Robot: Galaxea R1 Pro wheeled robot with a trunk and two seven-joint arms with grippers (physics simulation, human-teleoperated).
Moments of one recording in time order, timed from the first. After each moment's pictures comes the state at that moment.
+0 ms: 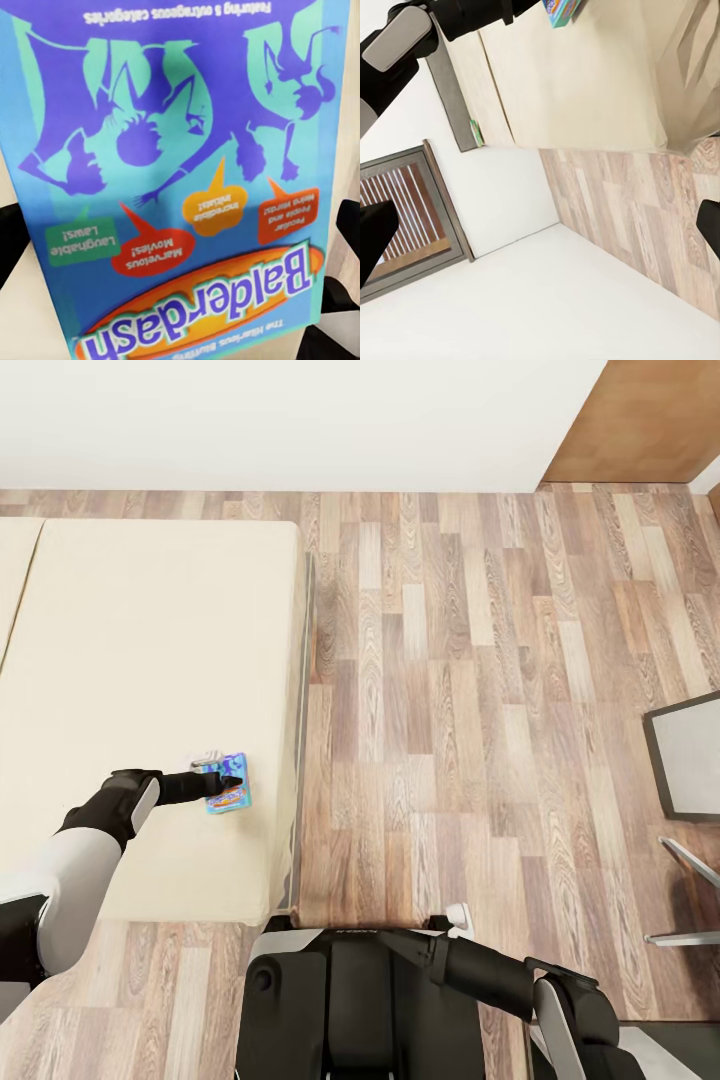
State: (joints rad) left arm -1.14 0.23 0.20 -0.42 -0.10 0.53 -0.53; right arm -0.14 0.08 -0.11 -1.55 -0.28 0.91 0.99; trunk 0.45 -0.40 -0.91
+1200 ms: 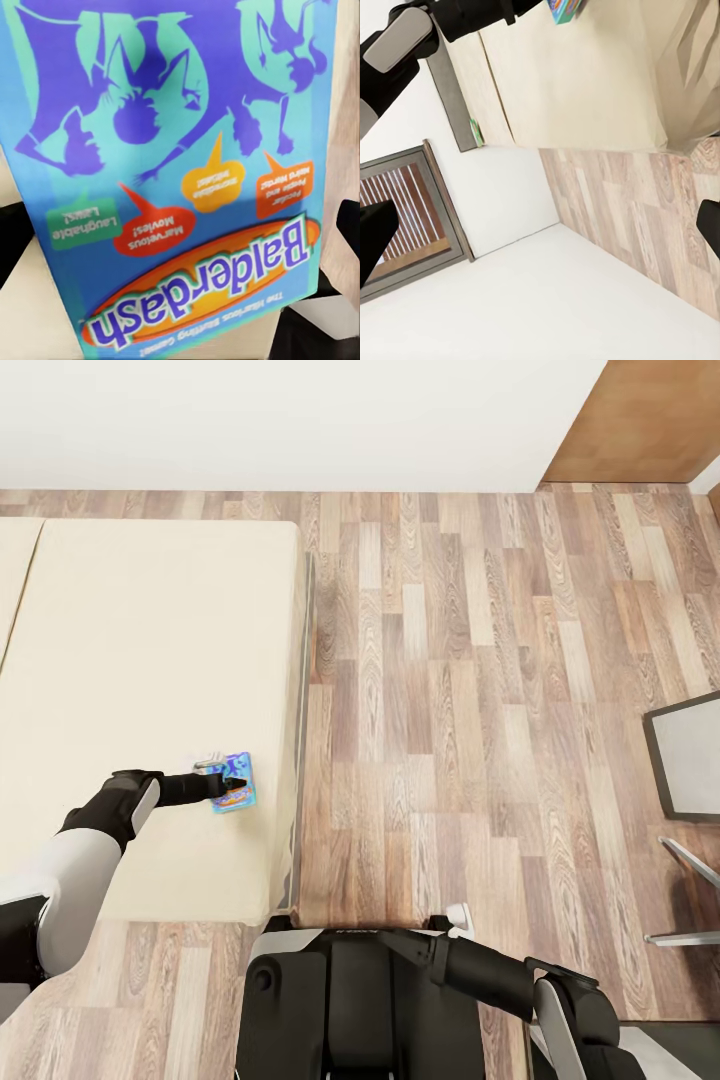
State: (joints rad) left arm -1.14 0.23 0.20 -0.42 -0.11 0.55 -0.58; right arm -0.14 0.08 -0.11 -1.55 -0.28 0.91 0.99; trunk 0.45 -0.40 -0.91
